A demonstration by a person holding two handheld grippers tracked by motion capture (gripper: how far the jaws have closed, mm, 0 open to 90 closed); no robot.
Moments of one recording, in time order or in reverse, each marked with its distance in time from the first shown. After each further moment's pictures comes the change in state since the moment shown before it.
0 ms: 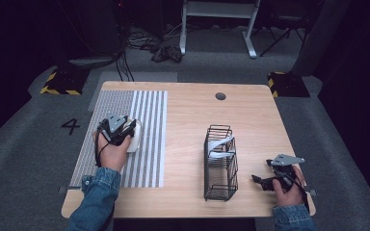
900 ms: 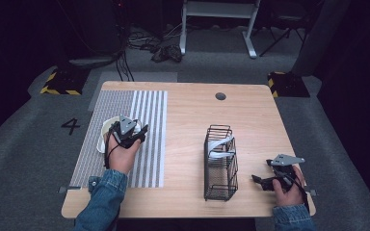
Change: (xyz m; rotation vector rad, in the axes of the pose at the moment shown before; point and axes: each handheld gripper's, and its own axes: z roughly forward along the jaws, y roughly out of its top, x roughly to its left) left arm -0.023 -0.006 0.014 0.035 -0.089 0.023; right arm 0.000 0.000 0.000 0.000 0.000 0.000
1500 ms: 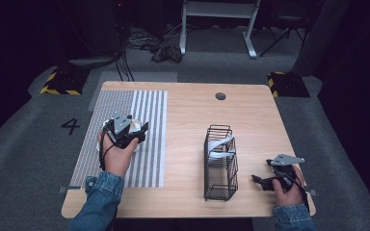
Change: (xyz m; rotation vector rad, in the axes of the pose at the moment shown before) left arm -0.002 0.022 -0.033 -0.082 0.000 -0.036; right arm 0.000 0.000 0.000 0.000 0.000 0.000
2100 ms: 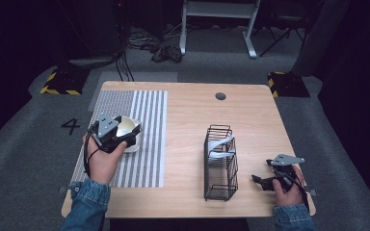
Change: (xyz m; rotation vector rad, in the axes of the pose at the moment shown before) left arm 0.010 0.012 -0.044 -0.008 -0.033 -0.004; right arm 0.000 0.000 0.000 0.000 0.000 0.001
